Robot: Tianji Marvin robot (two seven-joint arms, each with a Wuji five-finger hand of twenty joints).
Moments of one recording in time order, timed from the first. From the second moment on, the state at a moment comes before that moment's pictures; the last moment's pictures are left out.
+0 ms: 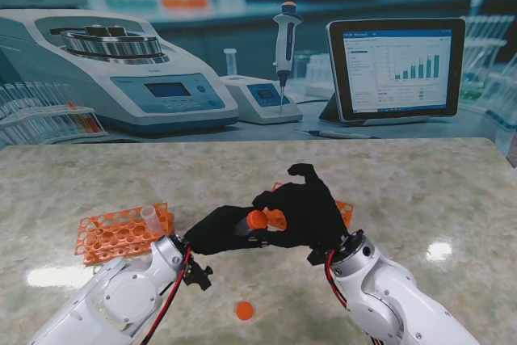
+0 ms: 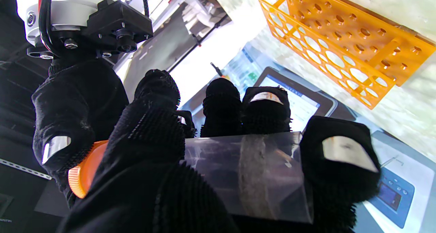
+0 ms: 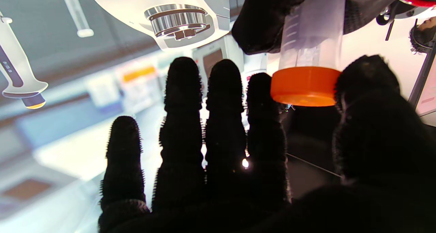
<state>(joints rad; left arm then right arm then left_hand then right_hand) 1.57 -1.09 -1.08 -1.65 0.31 -0.49 -0.08 -1.65 -1.10 1.11 -1.79 -1.13 -0.35 -0.62 1.00 -0.28 0.05 0.00 0.54 -0.14 1.30 1.49 1.05 0.02 0.93 1.14 1.04 0.10 1.21 1.13 1.02 0.30 1.76 0.68 0.52 -0.57 0.48 -0.23 0.85 -0.14 0.76 0.49 1.24 -0.07 0.46 0.71 1.10 0.01 0.40 0.63 0.27 0.29 0.92 0.36</state>
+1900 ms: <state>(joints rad) 1.57 -1.09 -1.07 -1.65 0.31 -0.49 -0.08 -1.59 -1.12 1.00 -1.76 -1.05 -0.15 -0.60 1.00 -0.28 0.05 0.00 0.54 -0.14 1.30 1.49 1.05 0.02 0.93 1.14 1.04 0.10 1.21 1.13 1.02 0.31 1.76 0.68 0.29 -0.52 0.40 -0.13 1.21 -0.24 0.92 0.93 1.42 -0.09 0.81 0.75 1.26 0.00 0.68 0.70 0.39 0.25 1.02 0.40</state>
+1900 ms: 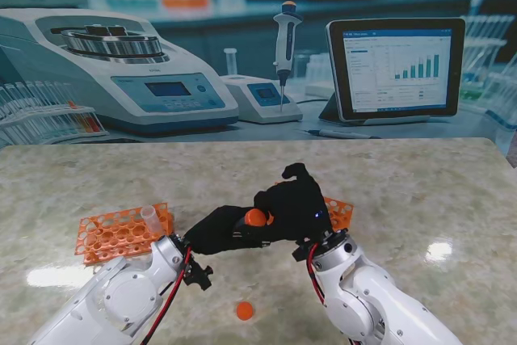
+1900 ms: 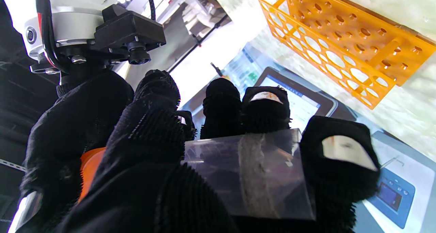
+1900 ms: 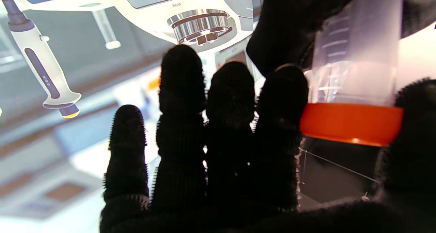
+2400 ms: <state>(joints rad) 1.57 -1.09 -1.08 -1.65 0.31 -0.49 -0.08 -1.58 -1.13 0.99 -1.77 -1.01 -0.11 -0.52 1.00 -0.28 0.05 0.00 0.54 -0.11 1.30 1.49 1.05 0.02 0.93 1.14 1.04 0.09 1.20 1.12 1.02 0.30 1.76 0.68 0.11 -0.33 0.42 -0.13 1.26 -0.33 1.16 0.85 1.42 -0.10 0.89 0.68 1.28 0.00 0.75 0.68 0.41 0.23 1.03 0.40</state>
